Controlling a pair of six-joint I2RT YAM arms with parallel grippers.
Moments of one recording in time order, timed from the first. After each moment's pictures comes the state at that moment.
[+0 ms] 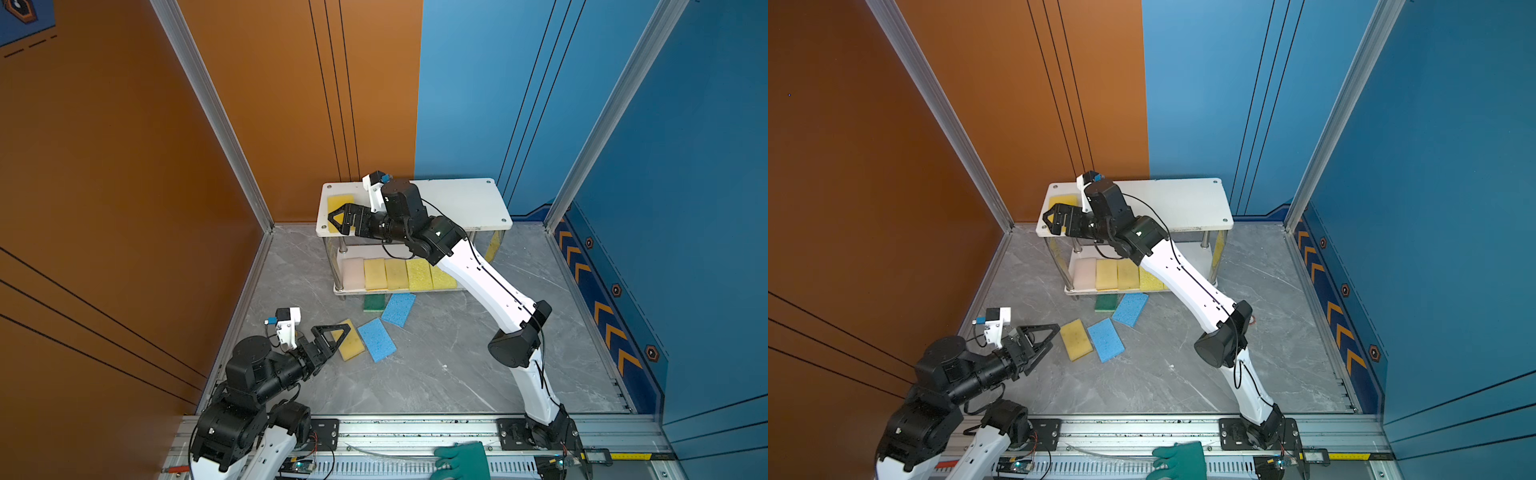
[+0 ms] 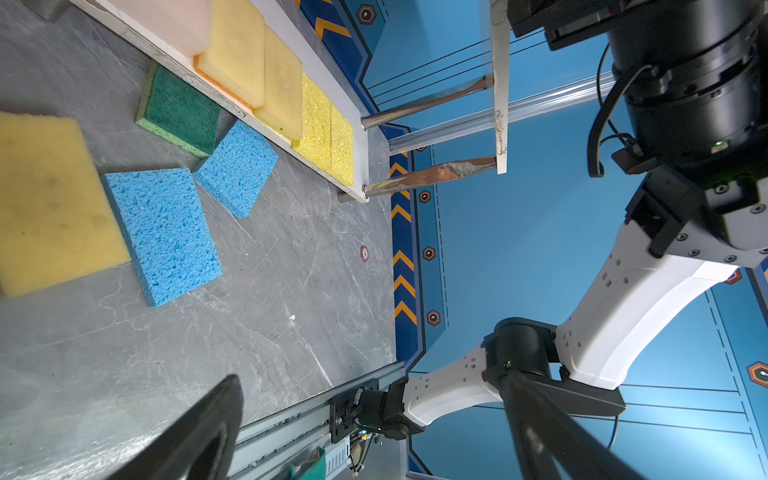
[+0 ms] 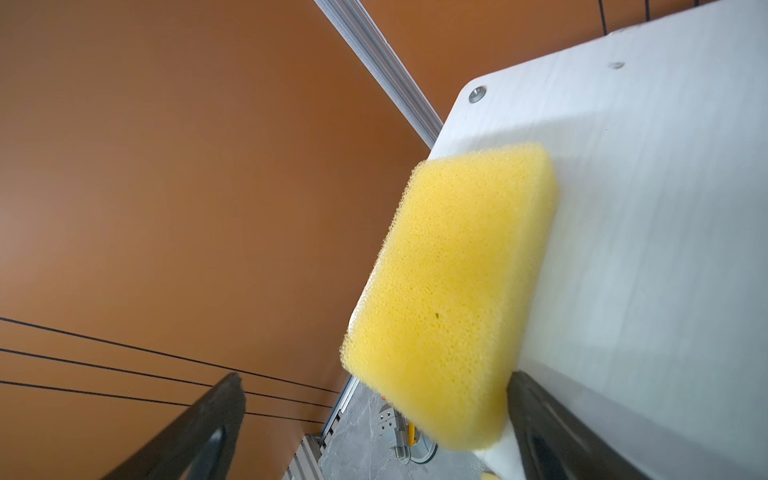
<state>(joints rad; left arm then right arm) -0.27 0.30 0.76 -0.80 0.48 -1.11 0.85 2.18 2.57 -0.69 -0.17 0.71</state>
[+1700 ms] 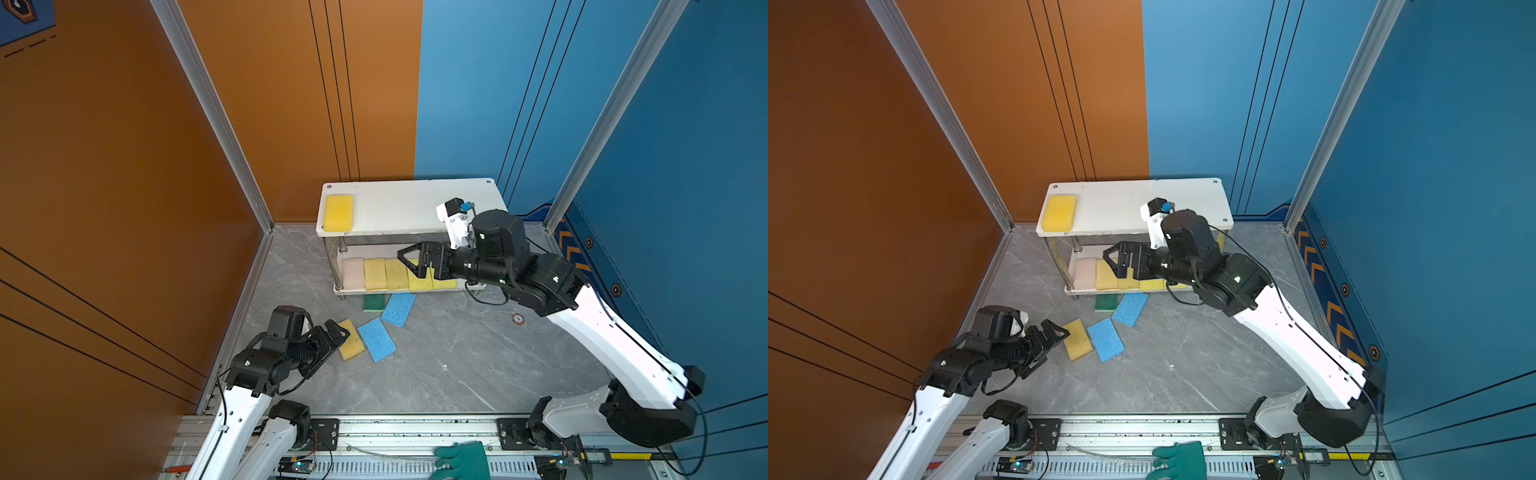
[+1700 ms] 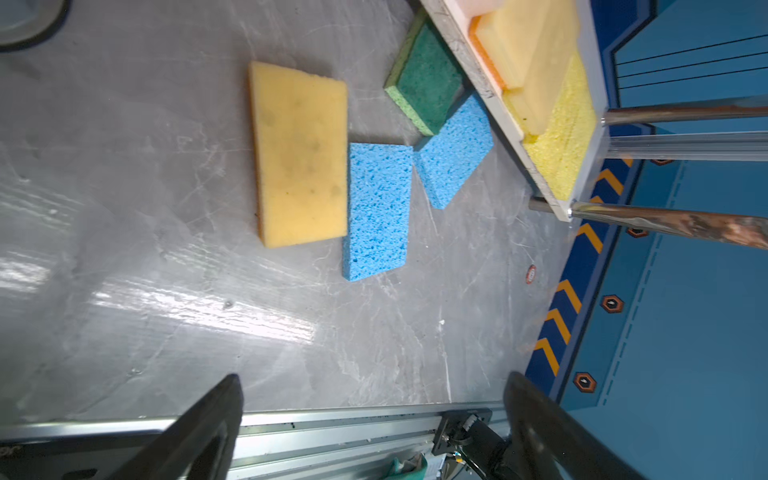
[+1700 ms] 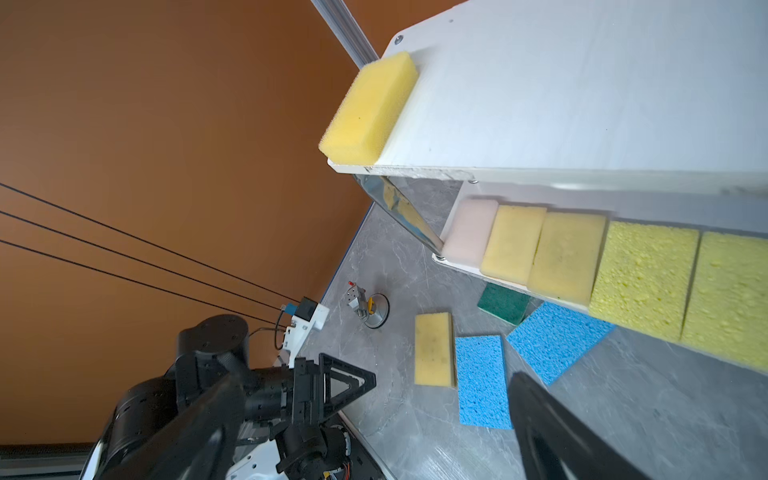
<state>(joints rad) -0.21 0.71 0.76 -1.04 0.30 -0.94 0.83 1.32 1.67 -0.78 -0.11 0.66</state>
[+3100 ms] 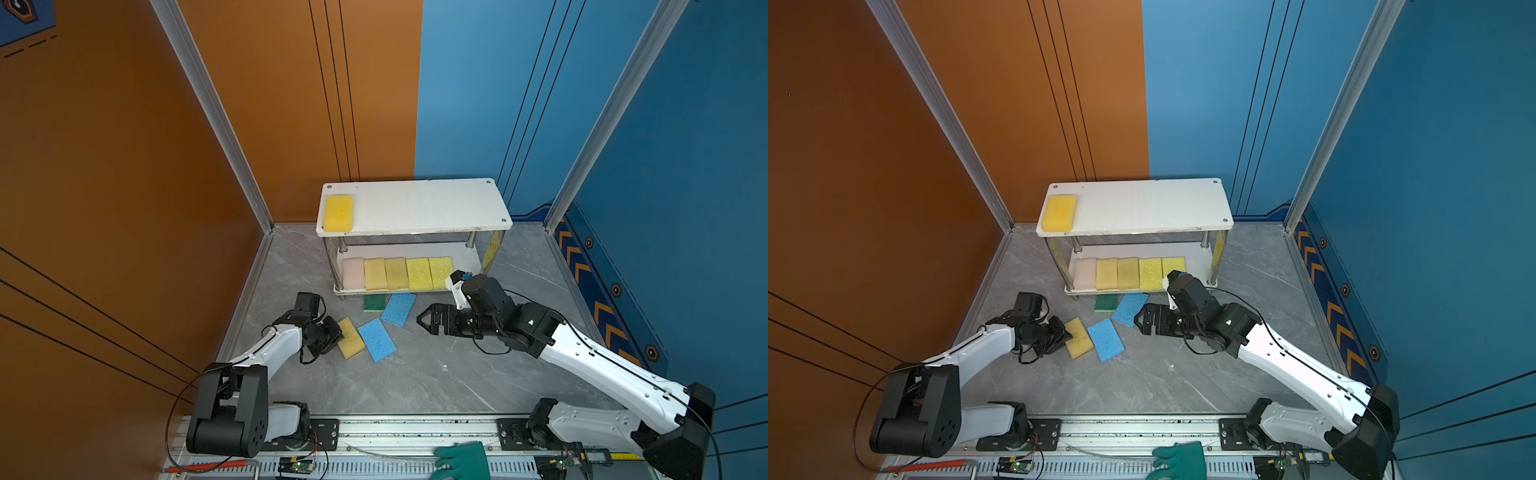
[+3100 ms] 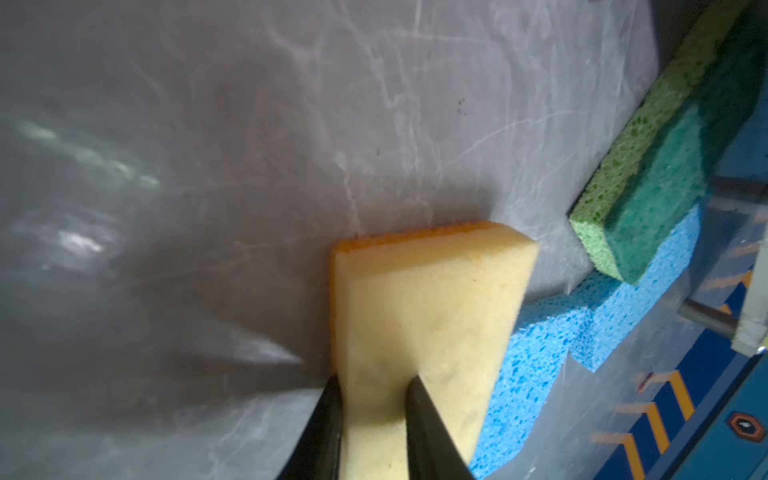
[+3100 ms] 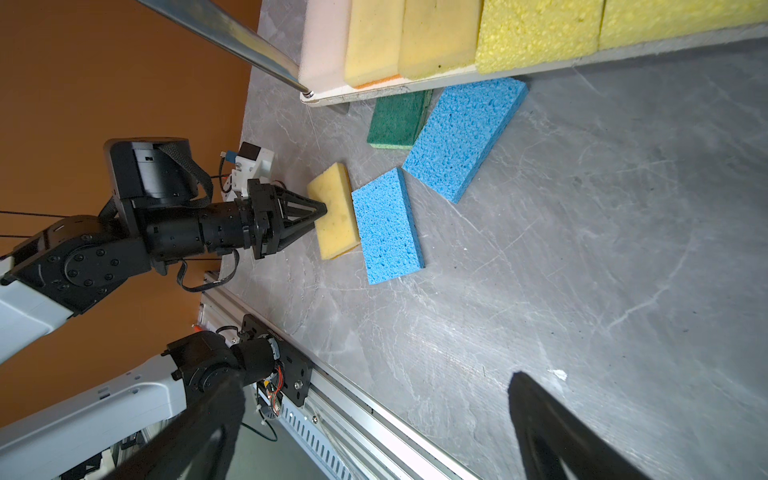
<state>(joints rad) -0.06 1.31 0.57 -0.46 0.34 -0.80 0.83 1.15 1.06 -0.67 -0.17 0.82</state>
